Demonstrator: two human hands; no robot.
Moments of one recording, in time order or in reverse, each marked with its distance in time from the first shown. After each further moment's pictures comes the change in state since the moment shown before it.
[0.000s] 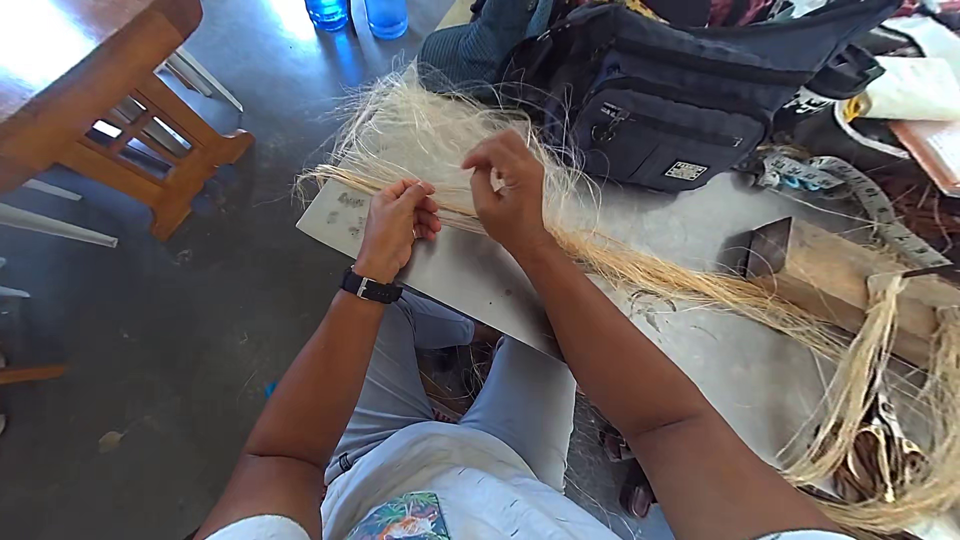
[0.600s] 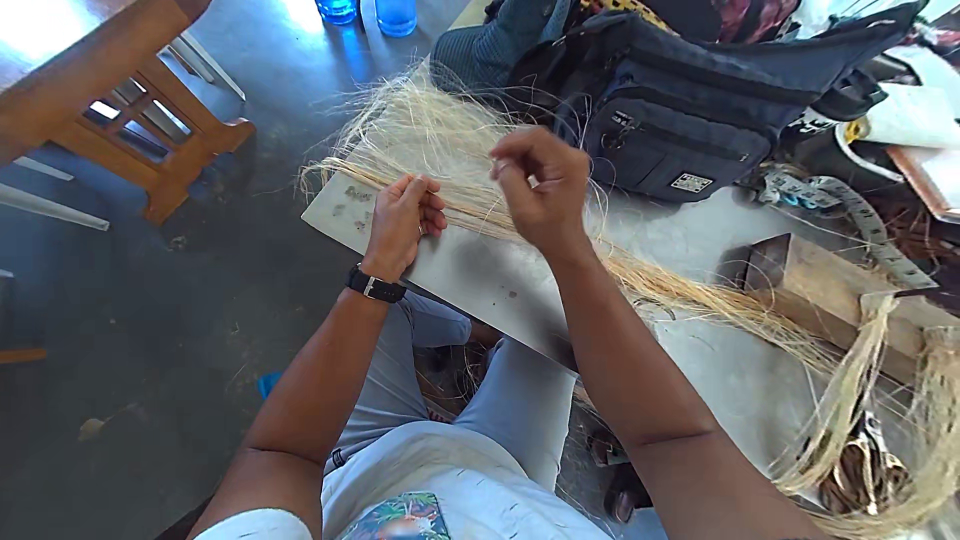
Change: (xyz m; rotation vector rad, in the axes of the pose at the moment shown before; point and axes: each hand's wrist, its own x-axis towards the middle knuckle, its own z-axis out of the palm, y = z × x) left_hand -0.001 -0.004 -0.002 -0.048 0.003 0.065; right_hand 0.011 -0.014 -0.029 0.132 -0.061 -0.055
